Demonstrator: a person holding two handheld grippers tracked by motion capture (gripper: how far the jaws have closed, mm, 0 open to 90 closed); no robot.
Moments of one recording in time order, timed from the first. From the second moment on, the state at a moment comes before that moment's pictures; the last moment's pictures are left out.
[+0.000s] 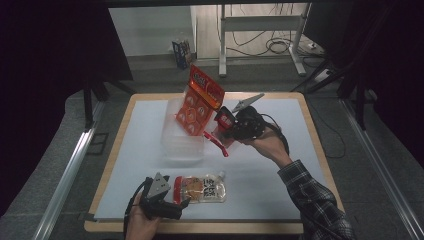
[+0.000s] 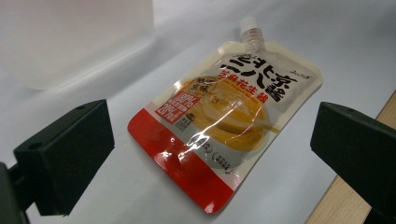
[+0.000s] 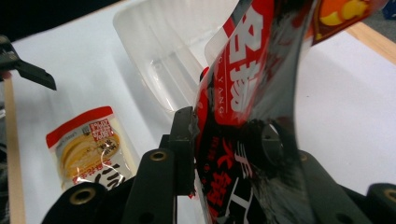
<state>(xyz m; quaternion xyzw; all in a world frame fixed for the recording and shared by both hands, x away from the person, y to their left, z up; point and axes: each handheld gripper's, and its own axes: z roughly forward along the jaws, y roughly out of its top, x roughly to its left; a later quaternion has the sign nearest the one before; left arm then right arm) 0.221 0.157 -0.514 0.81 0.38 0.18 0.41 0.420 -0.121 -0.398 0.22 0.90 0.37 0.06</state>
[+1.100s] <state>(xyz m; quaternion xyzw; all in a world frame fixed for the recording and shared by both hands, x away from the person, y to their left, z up) 0.220 0.159 -0.513 0.81 0.38 0.18 0.41 0.455 -0.040 -0.410 0.14 0.95 0.27 0.05</state>
